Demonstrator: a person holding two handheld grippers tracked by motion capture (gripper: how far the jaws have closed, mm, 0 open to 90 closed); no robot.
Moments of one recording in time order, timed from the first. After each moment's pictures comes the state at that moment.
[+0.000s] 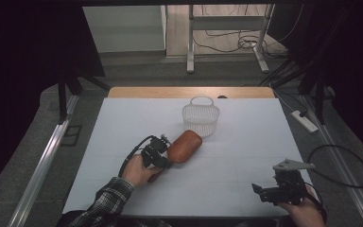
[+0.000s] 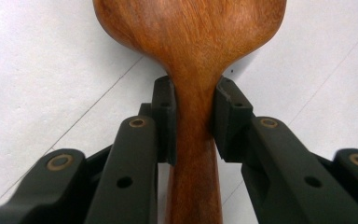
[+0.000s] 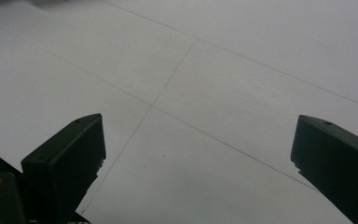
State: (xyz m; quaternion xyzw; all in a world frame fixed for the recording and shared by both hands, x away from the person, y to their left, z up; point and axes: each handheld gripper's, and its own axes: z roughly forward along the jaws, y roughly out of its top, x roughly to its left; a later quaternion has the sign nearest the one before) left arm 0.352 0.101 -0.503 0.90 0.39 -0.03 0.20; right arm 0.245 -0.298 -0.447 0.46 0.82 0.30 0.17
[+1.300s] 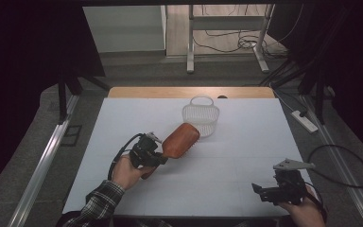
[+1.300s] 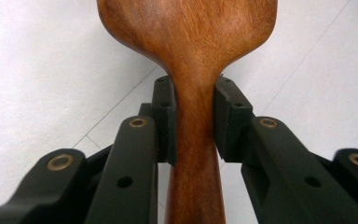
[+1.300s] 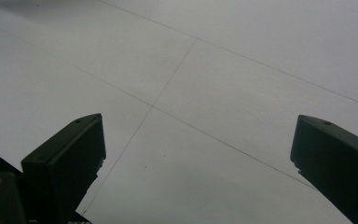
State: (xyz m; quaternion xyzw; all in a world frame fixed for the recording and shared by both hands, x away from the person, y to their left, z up) left arm 0.327 0.129 -0.470 0.88 0.38 0.02 0.28; right arm 0.245 -0.298 -0.447 0.46 0.82 0.30 0.16
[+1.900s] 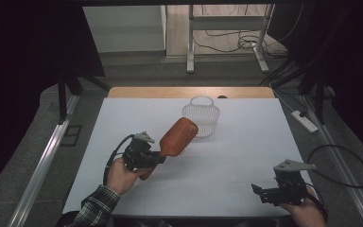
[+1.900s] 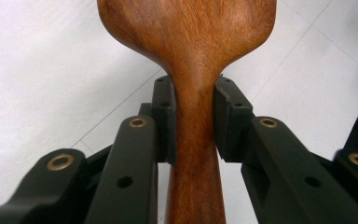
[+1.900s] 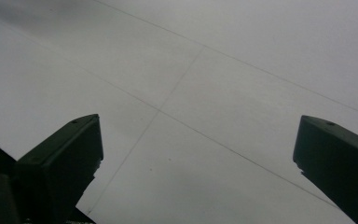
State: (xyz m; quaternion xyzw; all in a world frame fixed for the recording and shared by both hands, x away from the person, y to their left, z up) left arm 0.309 0.143 -0.456 0.86 0.38 0.02 0.35; right arm 0.243 -0.298 -0.445 0.44 0.82 0.32 0.17
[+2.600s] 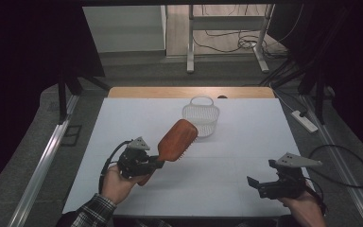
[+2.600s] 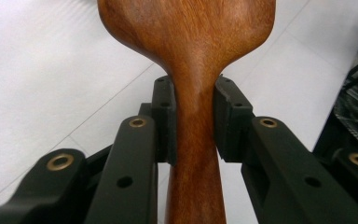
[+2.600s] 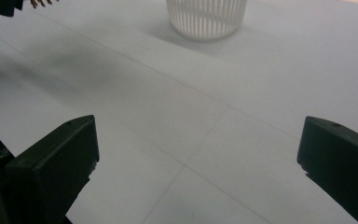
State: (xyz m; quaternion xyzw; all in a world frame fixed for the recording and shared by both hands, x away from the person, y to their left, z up) left arm 0.279 0.149 -0.448 0.85 0.36 0.04 0.38; right arm 0.250 -0.290 -0.428 0.40 0.80 0.41 0.16
